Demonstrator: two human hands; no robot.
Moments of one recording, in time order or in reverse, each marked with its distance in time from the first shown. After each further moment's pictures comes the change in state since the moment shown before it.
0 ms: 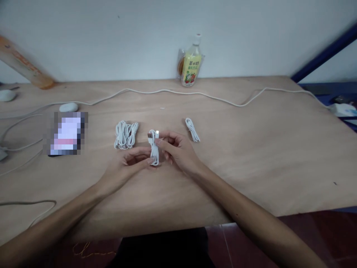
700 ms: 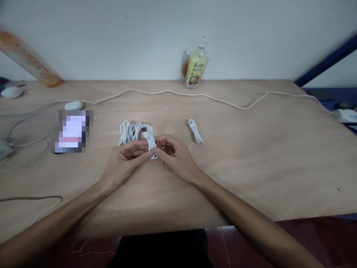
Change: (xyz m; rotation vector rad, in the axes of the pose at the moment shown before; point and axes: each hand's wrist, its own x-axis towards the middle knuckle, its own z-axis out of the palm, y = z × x) left_hand 0.001 -0.004 -0.001 0.074 0.319 0.093; right_hand -0.006 0.010 0.003 -0.259 -0.104 -0.120
